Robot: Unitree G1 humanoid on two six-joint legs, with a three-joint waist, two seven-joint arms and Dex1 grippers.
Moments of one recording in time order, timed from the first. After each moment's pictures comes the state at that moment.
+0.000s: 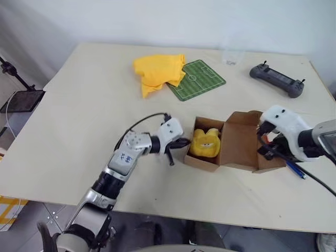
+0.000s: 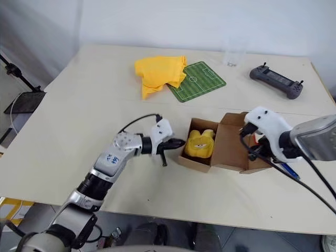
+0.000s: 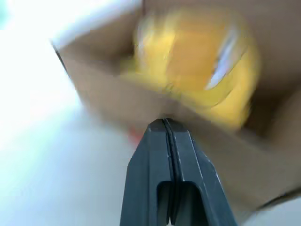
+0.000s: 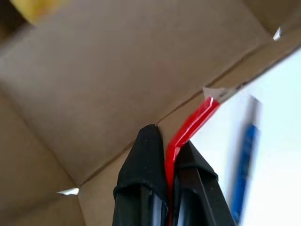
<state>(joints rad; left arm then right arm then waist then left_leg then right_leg) -0.60 0.27 -0.34 0.12 -0.08 0.45 -0.76 -0.76 -1.29 0.13 -0.43 1.21 1.61 0.26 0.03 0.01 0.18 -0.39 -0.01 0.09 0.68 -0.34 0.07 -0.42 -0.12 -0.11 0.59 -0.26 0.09</state>
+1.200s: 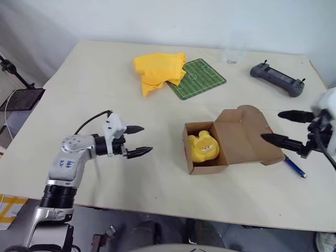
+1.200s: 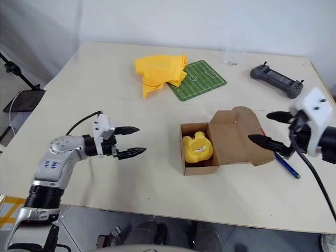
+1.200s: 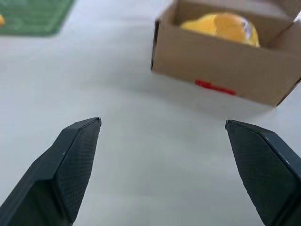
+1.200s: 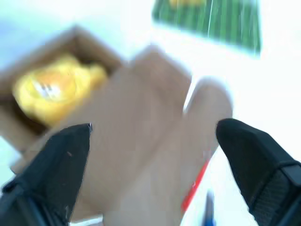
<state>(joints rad) -0.42 0.62 0.06 0.07 -0.33 0.29 -1.07 -0.12 -1.09 -0.60 -0.40 0.76 0.76 0.91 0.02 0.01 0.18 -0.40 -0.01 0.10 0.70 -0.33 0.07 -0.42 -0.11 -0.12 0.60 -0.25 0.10</state>
